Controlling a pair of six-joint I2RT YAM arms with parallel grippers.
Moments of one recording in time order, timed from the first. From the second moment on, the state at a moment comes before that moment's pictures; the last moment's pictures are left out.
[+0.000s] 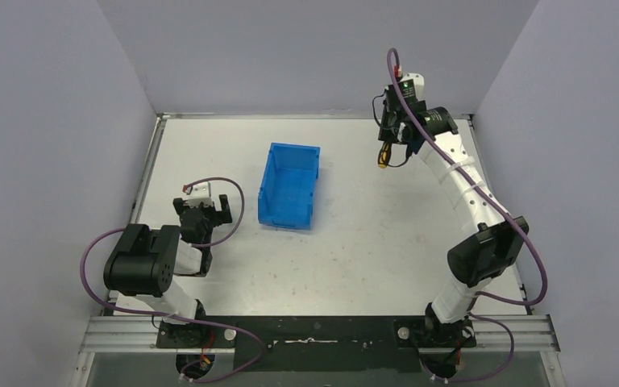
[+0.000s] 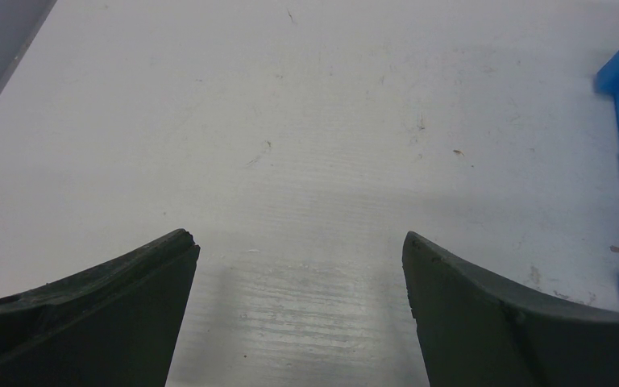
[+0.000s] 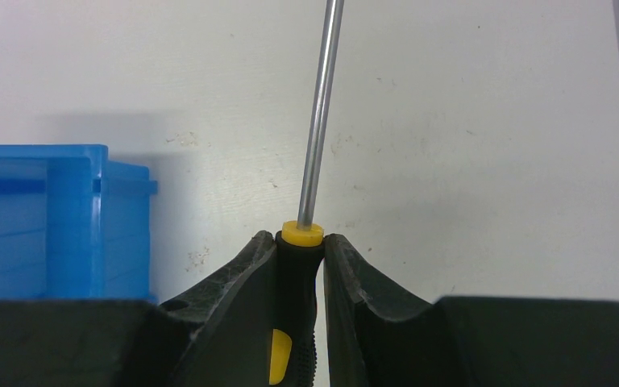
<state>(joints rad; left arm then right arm) -0.06 1.61 0.23 1.16 -0.17 -0.04 0.36 1.72 1.86 -0.90 0.33 0.35</state>
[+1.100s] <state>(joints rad) -0.06 1.61 0.23 1.16 -0.17 -0.04 0.78 2.02 2.08 -0.87 0.37 0.53</state>
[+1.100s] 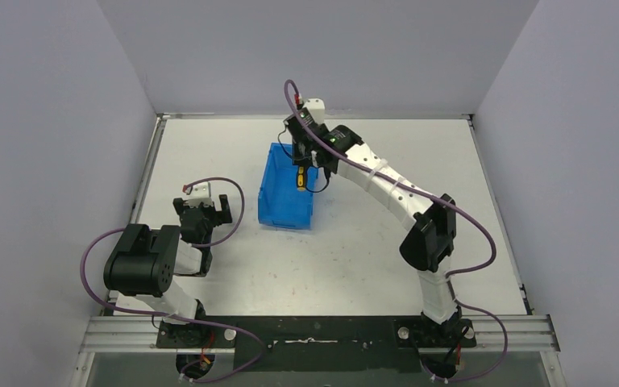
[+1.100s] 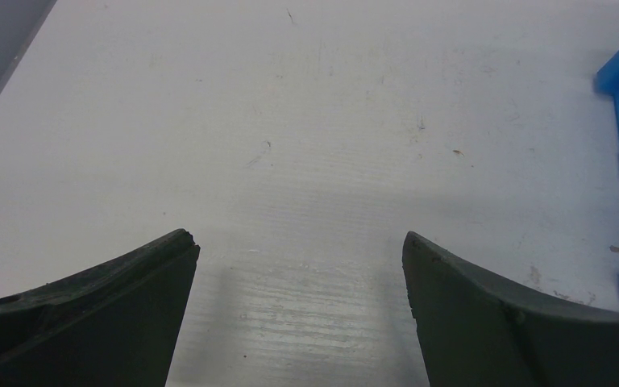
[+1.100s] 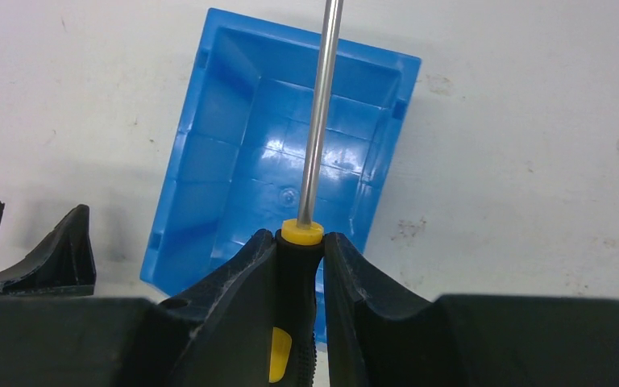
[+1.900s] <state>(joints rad) -0.06 1.61 0.23 1.16 -0.17 -0.04 0.80 2.17 1.79 -0.50 0.34 0.53</state>
